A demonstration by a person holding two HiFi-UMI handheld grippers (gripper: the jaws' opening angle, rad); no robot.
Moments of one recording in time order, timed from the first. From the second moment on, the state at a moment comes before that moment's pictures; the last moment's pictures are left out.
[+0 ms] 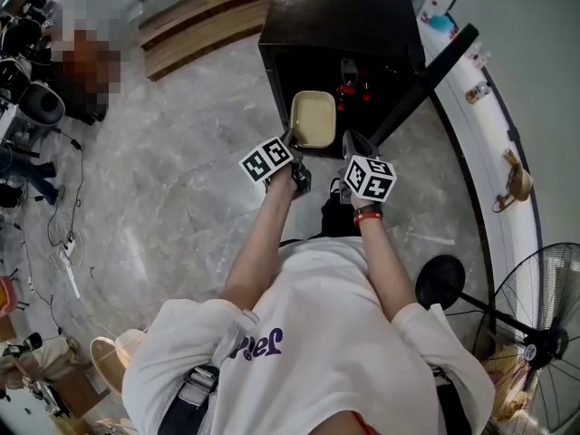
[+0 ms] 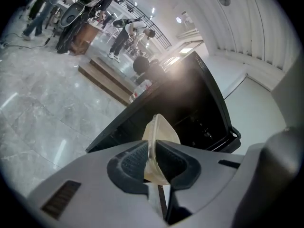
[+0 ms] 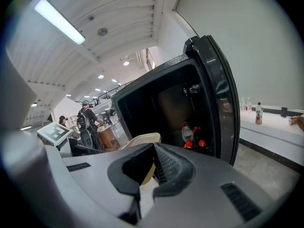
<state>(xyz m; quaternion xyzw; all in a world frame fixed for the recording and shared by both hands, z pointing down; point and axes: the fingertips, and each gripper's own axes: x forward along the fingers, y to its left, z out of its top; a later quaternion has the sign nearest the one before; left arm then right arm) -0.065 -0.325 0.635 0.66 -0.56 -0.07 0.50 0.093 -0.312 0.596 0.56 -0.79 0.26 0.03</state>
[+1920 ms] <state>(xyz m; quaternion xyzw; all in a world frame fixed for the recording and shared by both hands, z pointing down) -0.020 -0.516 0.741 0.66 -0.57 -0.07 0.49 0.126 -0.452 0.679 0.55 -0.80 0.25 0.06</state>
